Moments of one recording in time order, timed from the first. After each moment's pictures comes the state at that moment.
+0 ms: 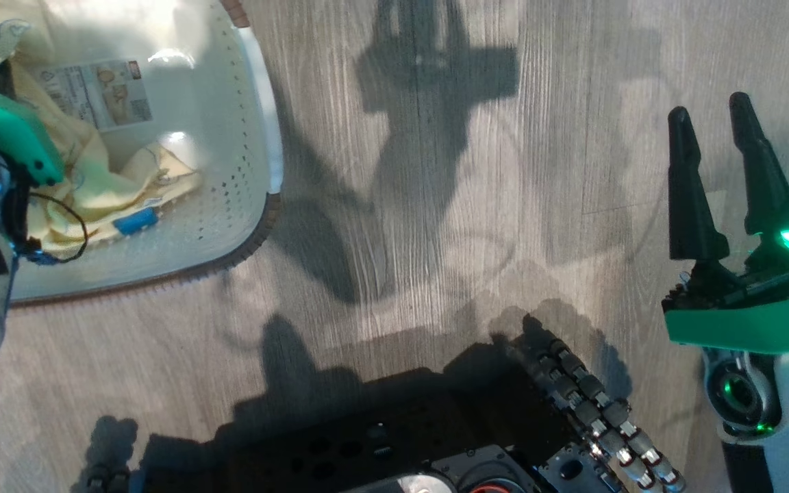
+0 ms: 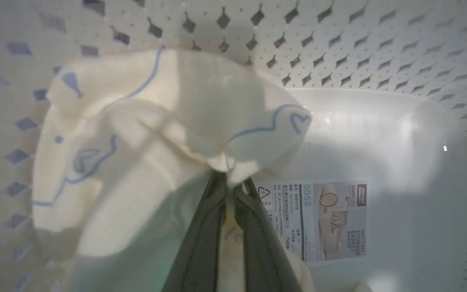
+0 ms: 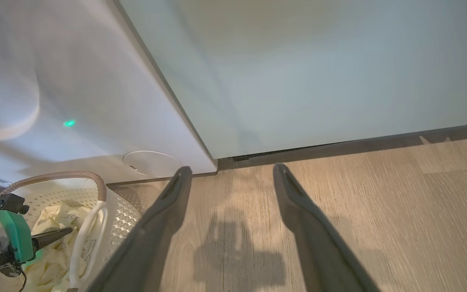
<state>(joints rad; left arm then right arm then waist) -1.03 0.46 -0.42 1.11 -0.62 -0.03 -0.21 -0.32 -0.03 0.16 -0.10 0.39 0.13 -0.26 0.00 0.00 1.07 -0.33</state>
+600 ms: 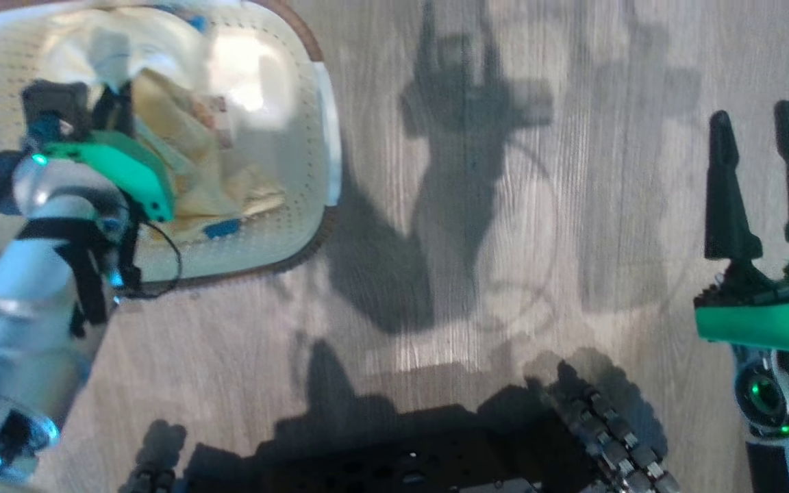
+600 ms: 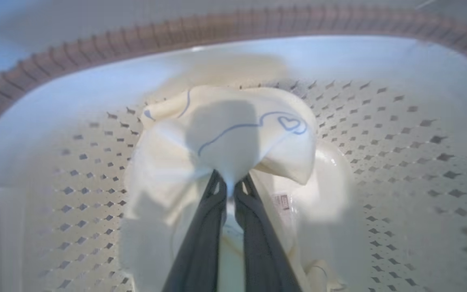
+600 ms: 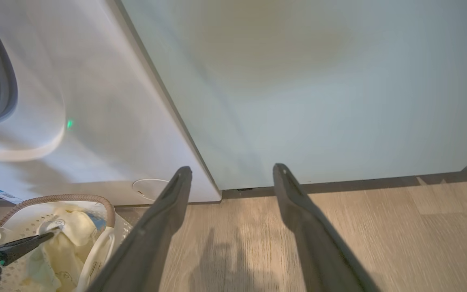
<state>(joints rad) -0.86 0.38 -0.47 0.82 -0.54 0.10 -0.25 -0.30 -0.04 0.07 -0.07 0.32 0.13 -0.26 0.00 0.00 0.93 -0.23</state>
